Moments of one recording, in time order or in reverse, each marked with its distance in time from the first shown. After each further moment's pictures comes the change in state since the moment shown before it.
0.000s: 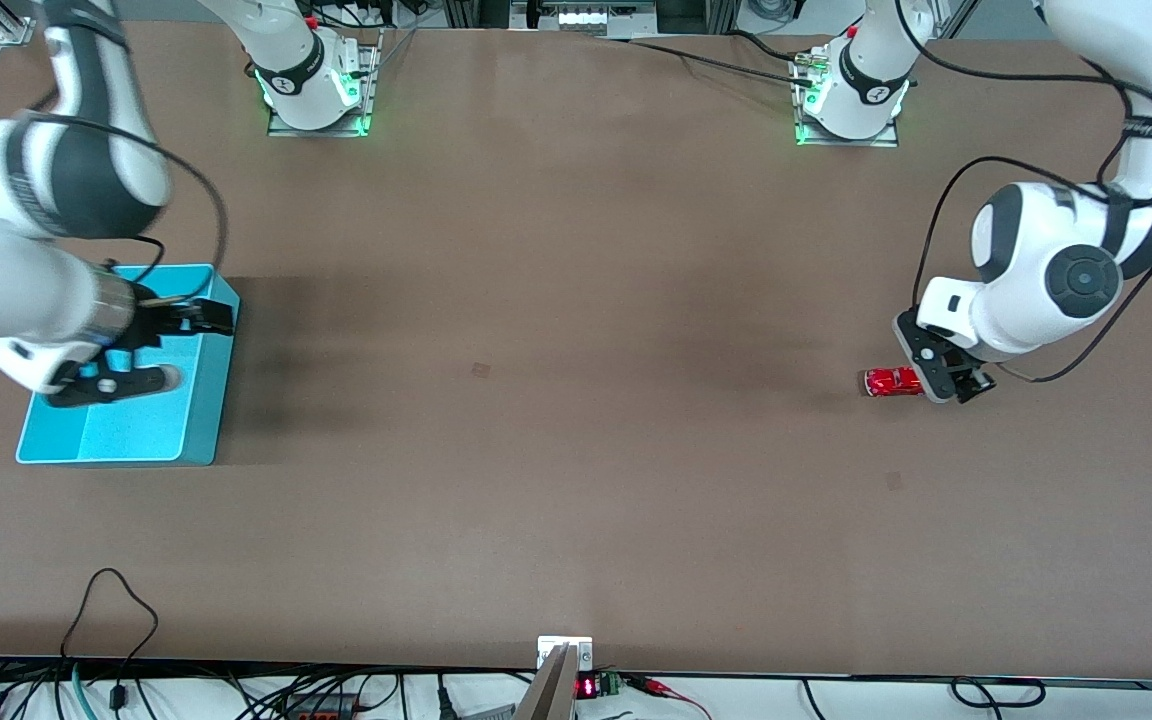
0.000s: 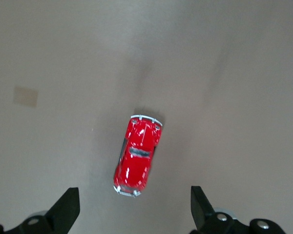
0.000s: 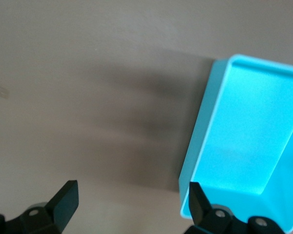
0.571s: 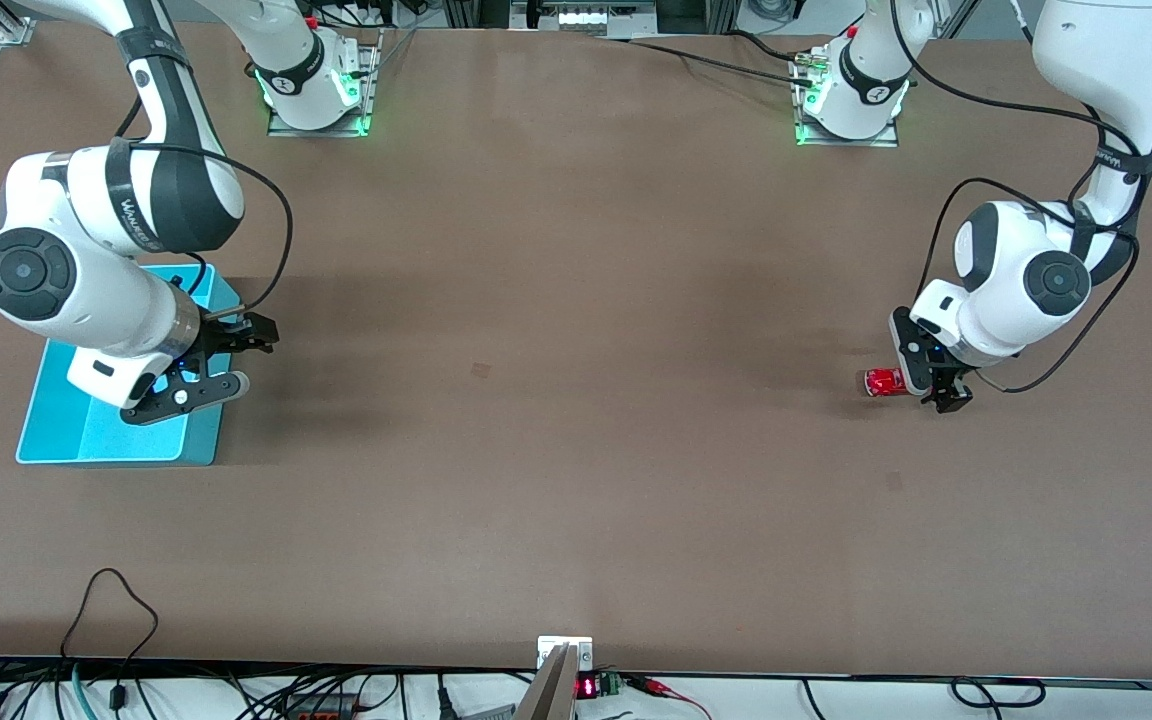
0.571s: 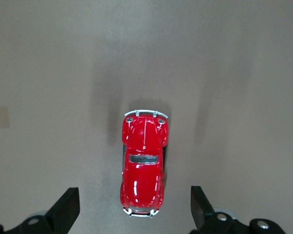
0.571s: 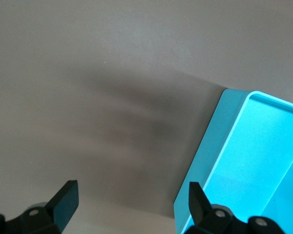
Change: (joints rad) left arm 0.054 0.080 -0.003 -0.085 0.001 0.240 0.240; right arm 0.047 0.025 -0.010 -0.033 -0.030 0.102 -0.026
